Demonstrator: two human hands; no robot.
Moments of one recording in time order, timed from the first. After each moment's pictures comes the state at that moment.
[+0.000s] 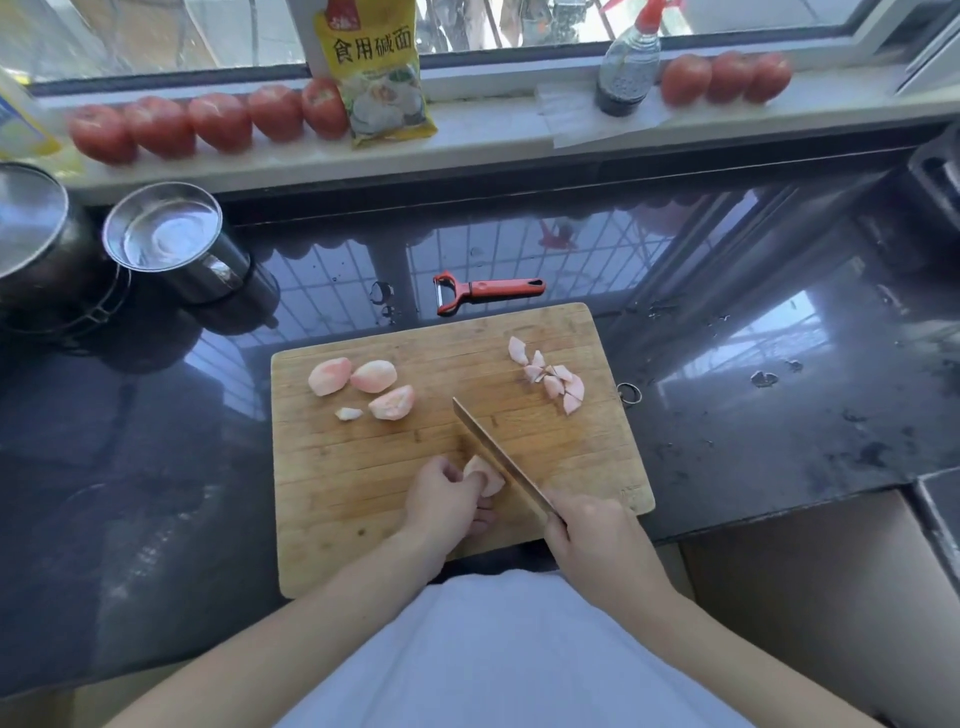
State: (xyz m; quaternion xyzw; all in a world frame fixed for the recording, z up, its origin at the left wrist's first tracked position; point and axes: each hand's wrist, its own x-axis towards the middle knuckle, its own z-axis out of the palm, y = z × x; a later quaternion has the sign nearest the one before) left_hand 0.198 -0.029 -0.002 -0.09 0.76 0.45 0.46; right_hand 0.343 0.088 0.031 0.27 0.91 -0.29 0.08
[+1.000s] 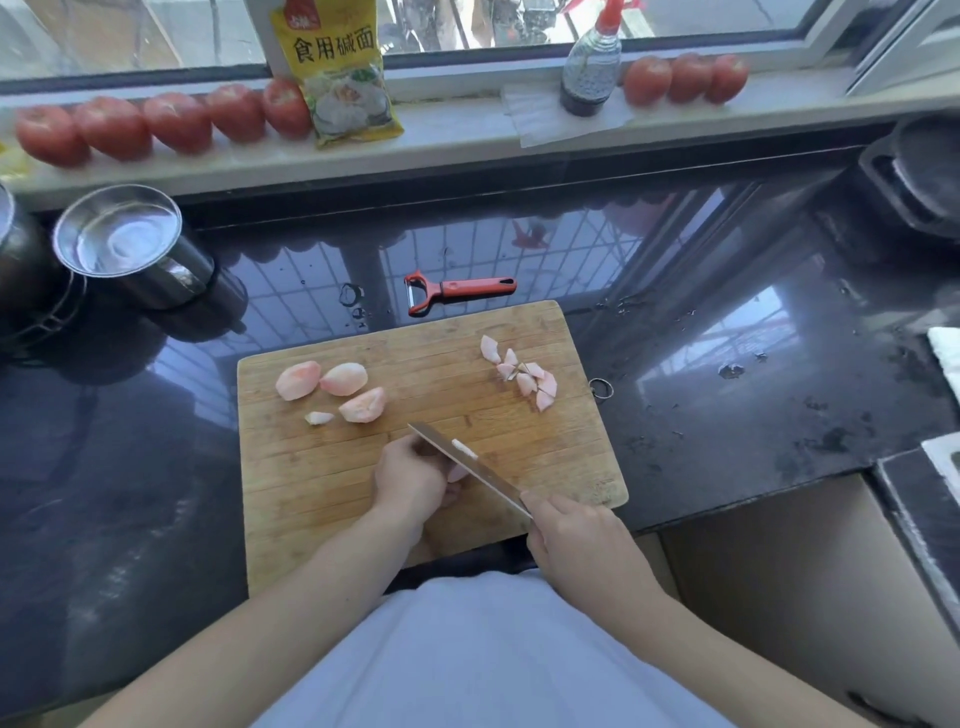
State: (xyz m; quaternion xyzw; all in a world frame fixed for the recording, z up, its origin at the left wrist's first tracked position) left_hand 0.180 -0.014 -0.008 -0.09 0.77 0.47 0.42; right_hand 0.361 0.091 0.023 0.18 0.97 -0.14 0.03
